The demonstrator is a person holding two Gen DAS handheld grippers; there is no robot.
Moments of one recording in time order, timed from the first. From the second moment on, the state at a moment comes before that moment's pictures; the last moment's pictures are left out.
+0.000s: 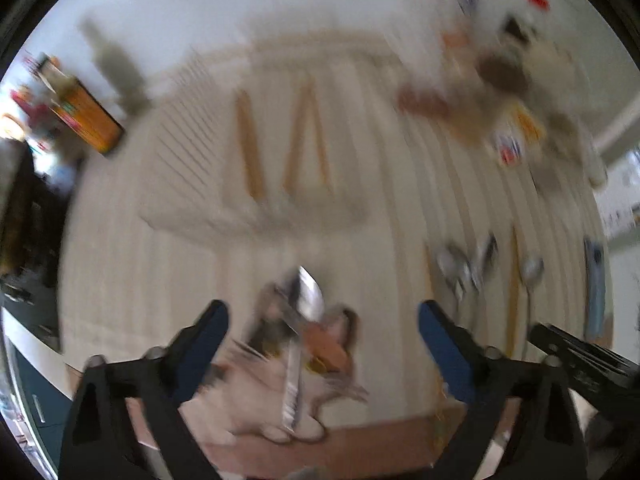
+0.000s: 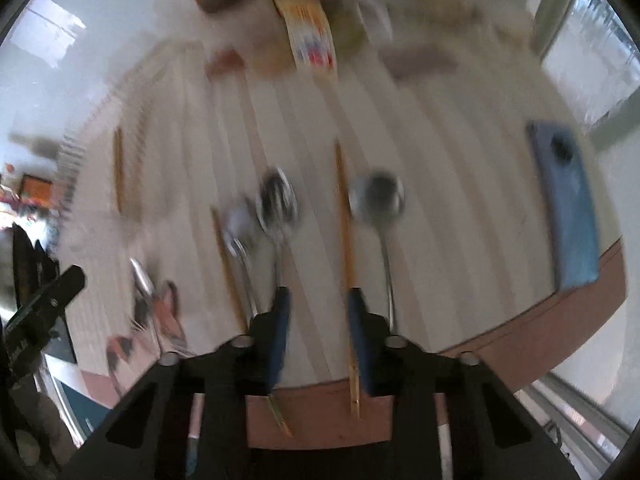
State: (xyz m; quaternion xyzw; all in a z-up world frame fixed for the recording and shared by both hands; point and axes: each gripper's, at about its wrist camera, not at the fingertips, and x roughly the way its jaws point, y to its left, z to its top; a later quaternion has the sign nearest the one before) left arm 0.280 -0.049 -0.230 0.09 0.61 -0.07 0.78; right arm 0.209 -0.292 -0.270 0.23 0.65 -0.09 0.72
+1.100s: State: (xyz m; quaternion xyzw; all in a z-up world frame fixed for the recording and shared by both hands) left arm 0.246 -0.092 -0.312 0.06 0.69 -0.12 0.71; right arm 0.180 -0.283 -0.323 0.18 0.67 -0.13 0.71
